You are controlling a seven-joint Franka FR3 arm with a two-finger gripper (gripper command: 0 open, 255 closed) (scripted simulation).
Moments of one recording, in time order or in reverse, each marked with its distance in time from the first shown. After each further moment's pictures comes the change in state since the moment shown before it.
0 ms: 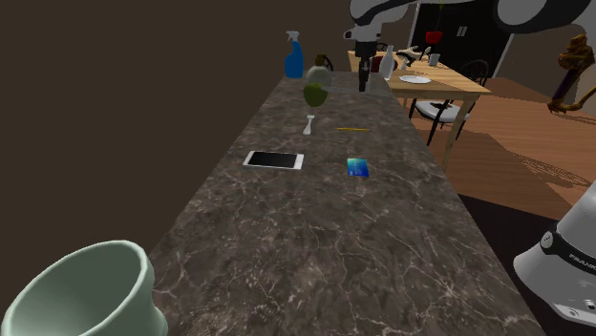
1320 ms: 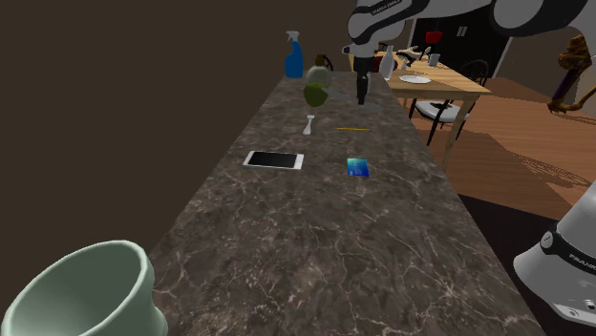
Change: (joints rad) arm 0.004 0.019 0.003 -0.097 0.004 0.116 -0.001
